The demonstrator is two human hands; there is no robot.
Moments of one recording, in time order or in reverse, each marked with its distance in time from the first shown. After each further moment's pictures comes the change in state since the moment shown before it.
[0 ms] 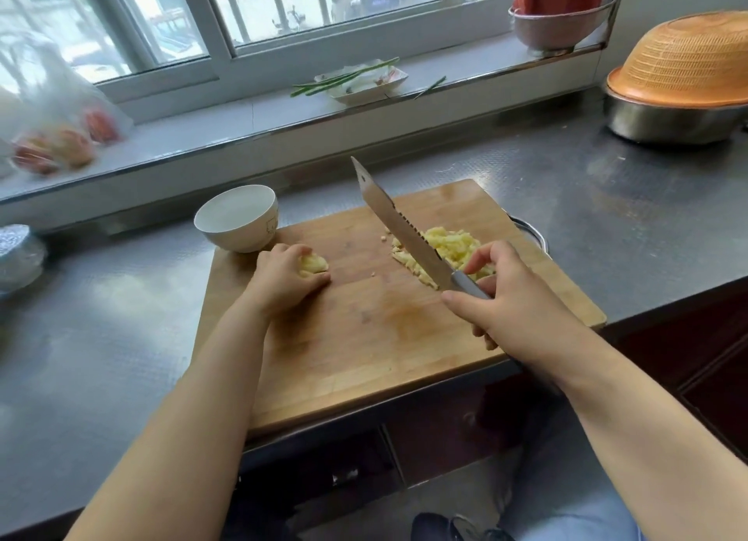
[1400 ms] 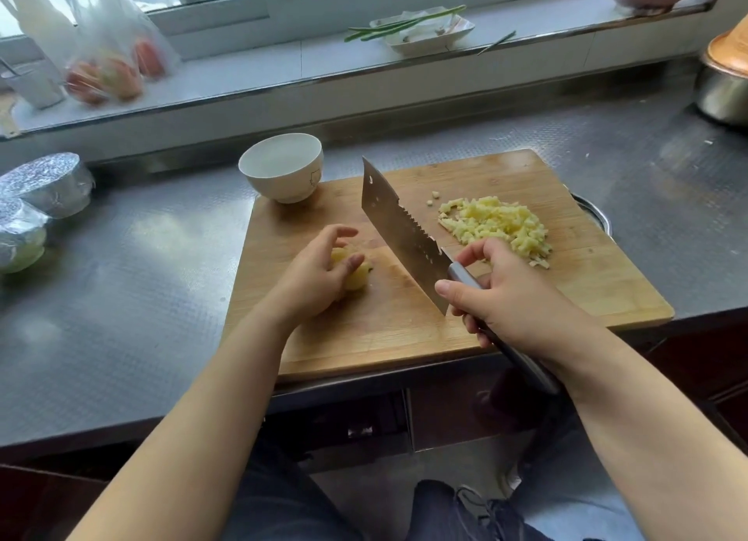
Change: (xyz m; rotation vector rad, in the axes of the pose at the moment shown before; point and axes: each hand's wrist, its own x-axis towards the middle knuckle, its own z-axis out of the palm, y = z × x) left_hand -0.075 -0.003 0.001 -0.427 -0.026 0.054; right_hand 0.006 -0.012 0.048 0.105 -0.225 0.057
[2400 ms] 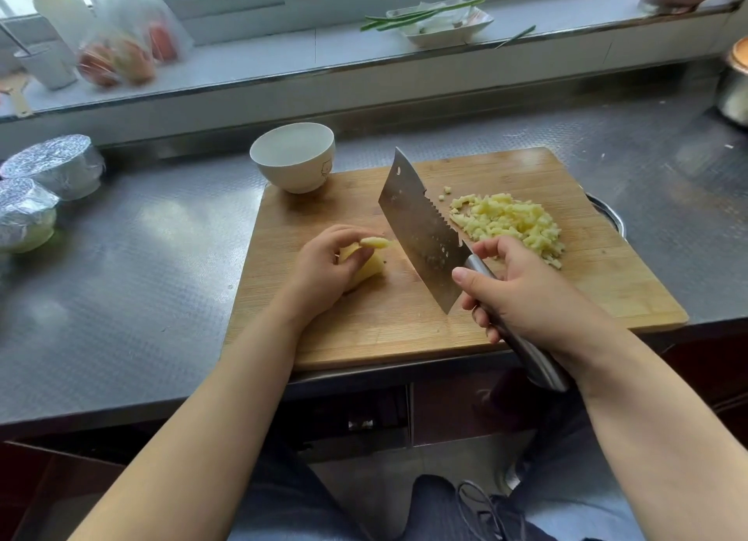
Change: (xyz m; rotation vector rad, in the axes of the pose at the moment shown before) left_hand 0.000 -0.014 0.011 -0.153 0.130 0.201; right_hand 0.006 0.004 0.000 0.117 -0.010 0.066
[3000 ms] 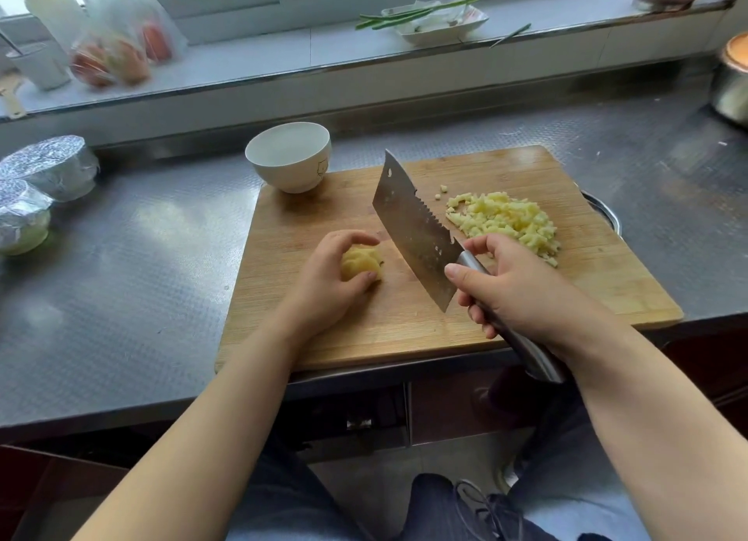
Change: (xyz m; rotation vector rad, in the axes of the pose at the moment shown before) left_hand -0.018 0.011 0.002 0.011 -0.082 -0.037; right_hand 0.002 -0.006 0.000 -0.092 -0.026 -0.009
